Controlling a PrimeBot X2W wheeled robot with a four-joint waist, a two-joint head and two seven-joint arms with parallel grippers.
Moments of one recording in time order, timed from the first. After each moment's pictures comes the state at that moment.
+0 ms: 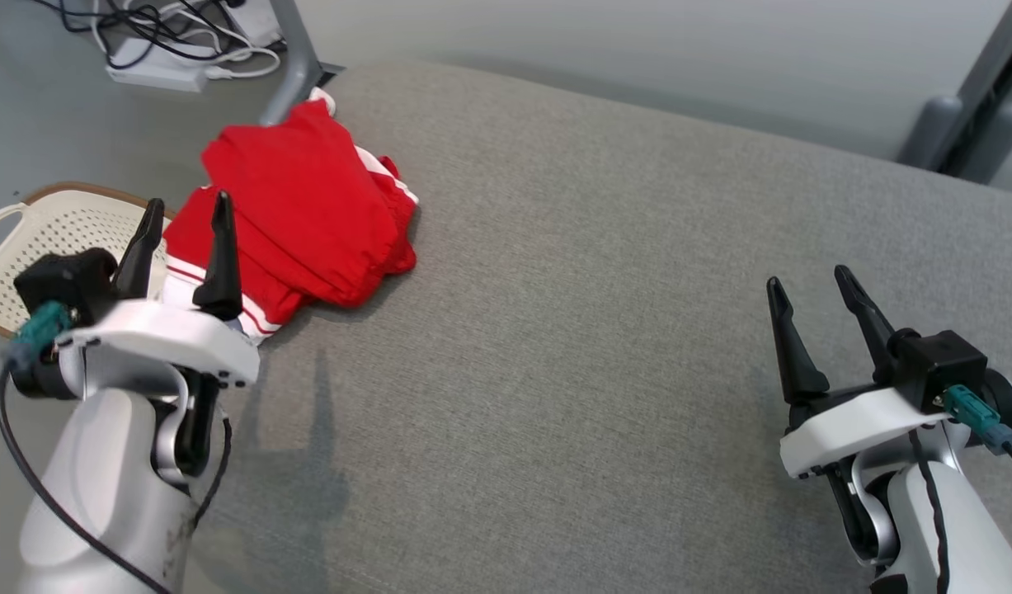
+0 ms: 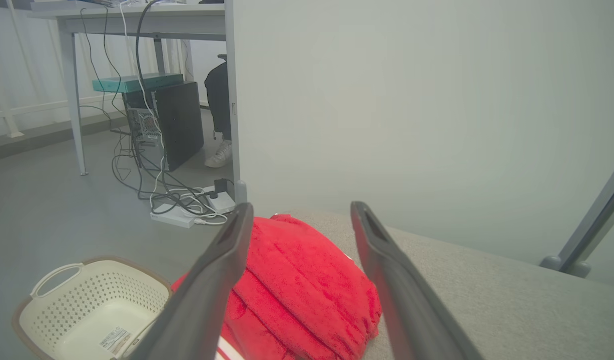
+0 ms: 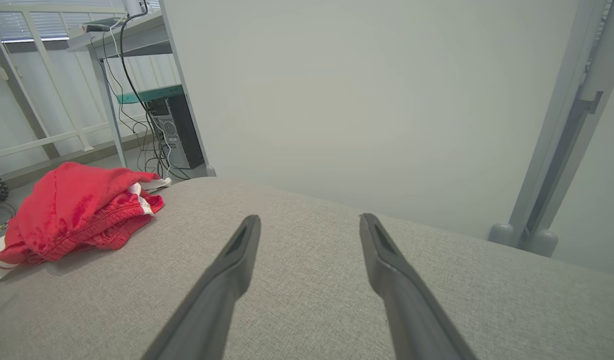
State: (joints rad) left arm -0.47 0.20 -0.11 0.41 -0.46 0.02 -0.11; right arm -0.30 -0.09 0.10 0.29 0.14 0.13 -0.18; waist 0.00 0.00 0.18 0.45
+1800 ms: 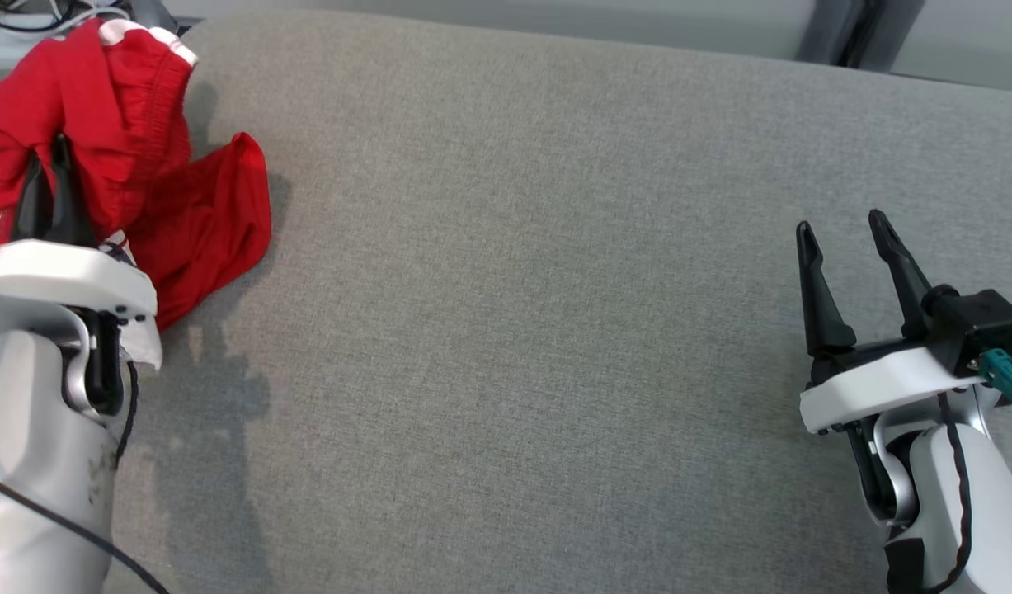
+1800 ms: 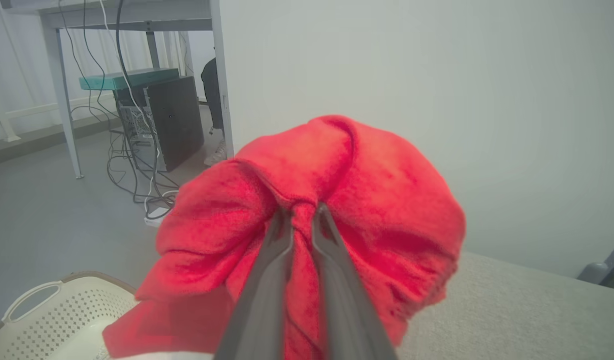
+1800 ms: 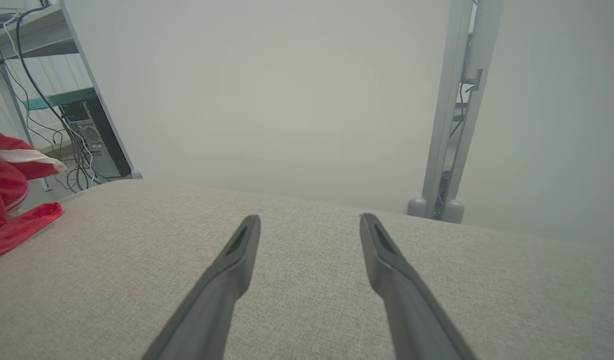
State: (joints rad) left arm -0.70 0.27 -0.01 0.73 -0.45 -0.02 -0.26; right arm -0.37 -0.09 0.06 0.26 0.12 0.13 -0.19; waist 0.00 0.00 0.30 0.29
